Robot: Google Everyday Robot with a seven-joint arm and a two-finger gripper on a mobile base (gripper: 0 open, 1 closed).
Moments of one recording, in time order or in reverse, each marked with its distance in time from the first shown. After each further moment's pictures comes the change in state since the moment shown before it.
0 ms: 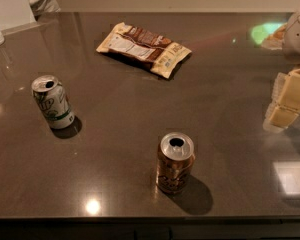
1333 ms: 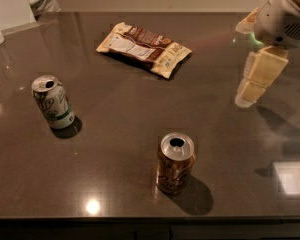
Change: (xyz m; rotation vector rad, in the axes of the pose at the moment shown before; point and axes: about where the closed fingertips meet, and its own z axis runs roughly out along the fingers) arm -0.044 -0.042 0.015 0.005 -0.112 -0.045
